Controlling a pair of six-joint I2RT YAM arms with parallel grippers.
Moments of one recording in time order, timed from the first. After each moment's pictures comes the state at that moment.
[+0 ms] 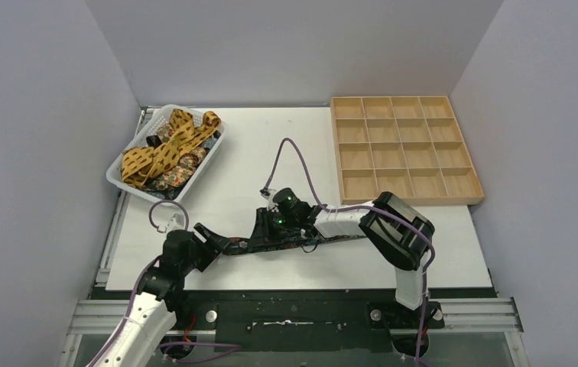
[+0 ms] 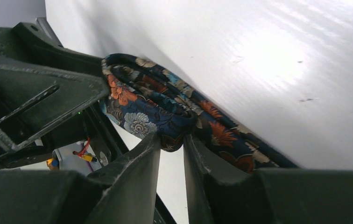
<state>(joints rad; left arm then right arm) -0.30 0.42 0.12 -0.38 0.03 -1.06 0.92 1.90 0.99 0.20 -0.44 0.81</state>
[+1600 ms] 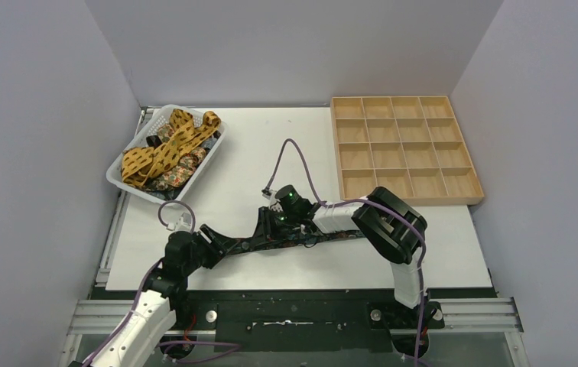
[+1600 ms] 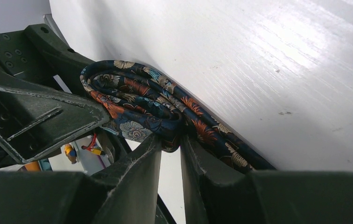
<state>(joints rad) -0.29 0.50 0.03 -0.11 0.19 -1.07 0.88 1.98 1.02 0.21 -0.55 0.84</state>
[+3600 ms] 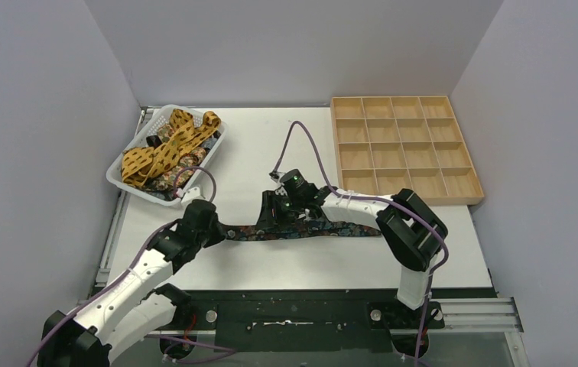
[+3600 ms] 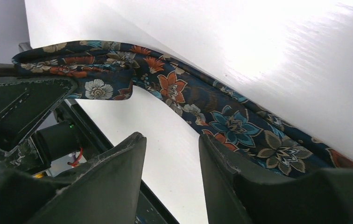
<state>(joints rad) -0.48 0.83 0.49 -0.48 -0.24 -0.79 0.83 1.84 1.11 -0.08 -0.40 0.71</state>
